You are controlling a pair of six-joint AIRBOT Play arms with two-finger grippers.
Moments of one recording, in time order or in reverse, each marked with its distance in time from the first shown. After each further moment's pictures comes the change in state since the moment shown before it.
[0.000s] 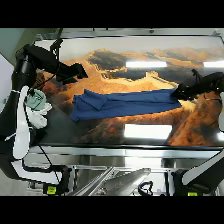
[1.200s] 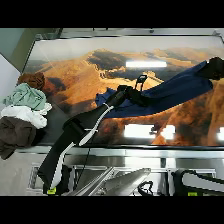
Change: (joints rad) left arm -0.642 -0.683 0.333 -0.131 -0.485 -0.016; right arm -0.002 0.592 0.119 0.025 -0.299 0.099
